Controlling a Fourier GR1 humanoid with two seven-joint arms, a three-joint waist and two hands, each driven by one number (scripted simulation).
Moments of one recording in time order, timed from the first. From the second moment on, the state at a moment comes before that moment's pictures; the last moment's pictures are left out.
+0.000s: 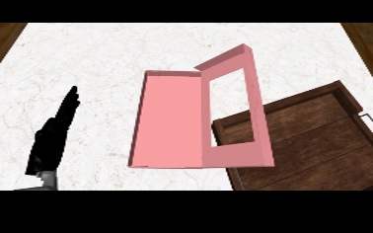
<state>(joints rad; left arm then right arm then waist) 0.02 0.20 0.03 -1.58 -0.18 0.06 0.10 0.29 -0.15 0.96 -2.34 1.83 0.03 1.07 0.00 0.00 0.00</state>
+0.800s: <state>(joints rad) -0.03 0.19 0.01 -1.57 -0.19 0.05 0.10 0.14 -0.20 0.95 -2.32 1.63 0.01 1.08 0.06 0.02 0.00</state>
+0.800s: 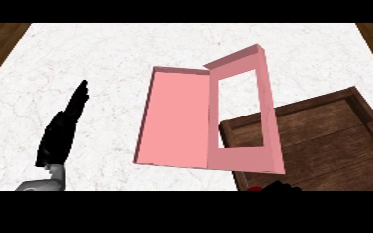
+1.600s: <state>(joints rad) -0.05 0.19 0.00 -1.56 -0.19 0.03 0.10 -0.16 -0.03 0.61 -1.97 1.28 -0.05 1.13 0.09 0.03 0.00</state>
